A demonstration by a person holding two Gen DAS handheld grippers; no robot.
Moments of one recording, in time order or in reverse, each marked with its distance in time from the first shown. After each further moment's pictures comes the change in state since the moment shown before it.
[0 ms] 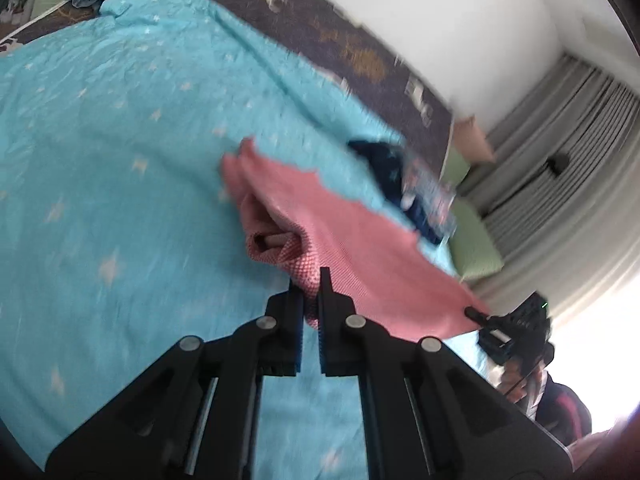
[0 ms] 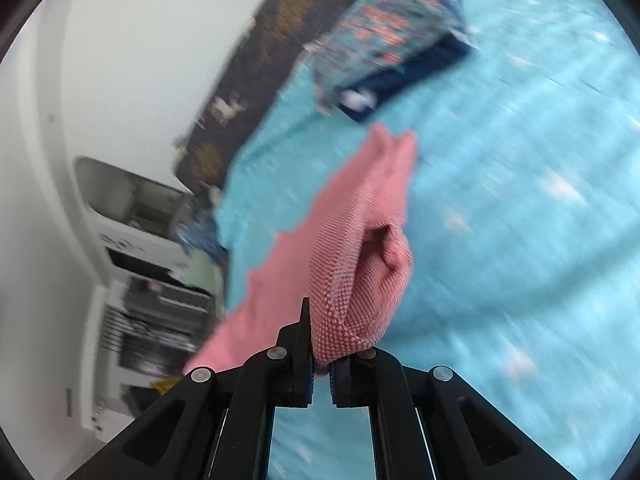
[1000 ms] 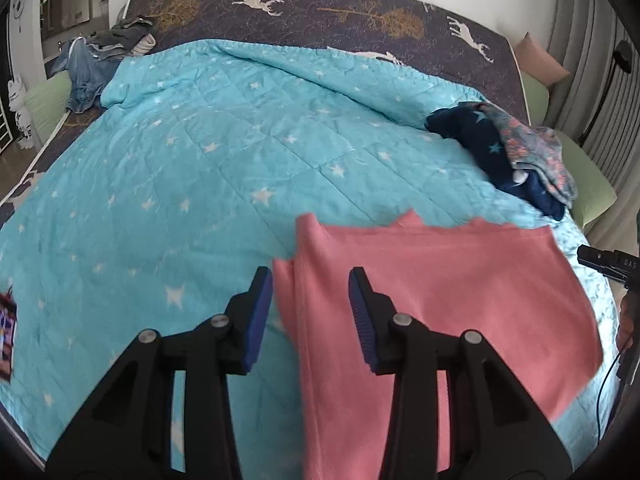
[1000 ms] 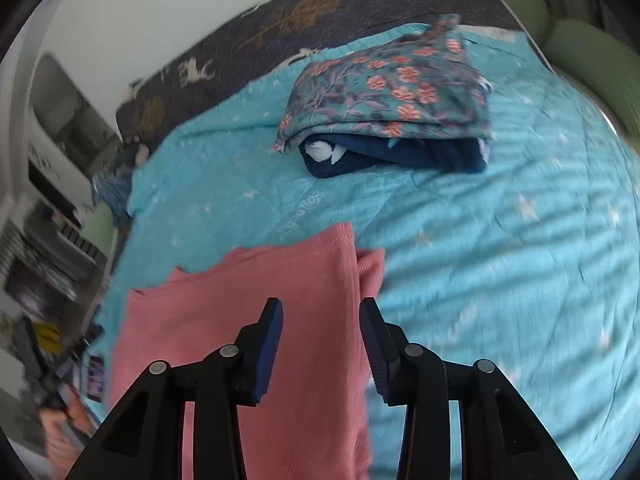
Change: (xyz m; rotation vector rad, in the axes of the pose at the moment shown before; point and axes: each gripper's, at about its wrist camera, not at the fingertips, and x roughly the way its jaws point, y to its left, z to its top) left arm 0.097 -0.024 0.093 0.334 0.001 0.412; right arm 0.046 0.029 0.077 -0.373 -0.044 -0.382
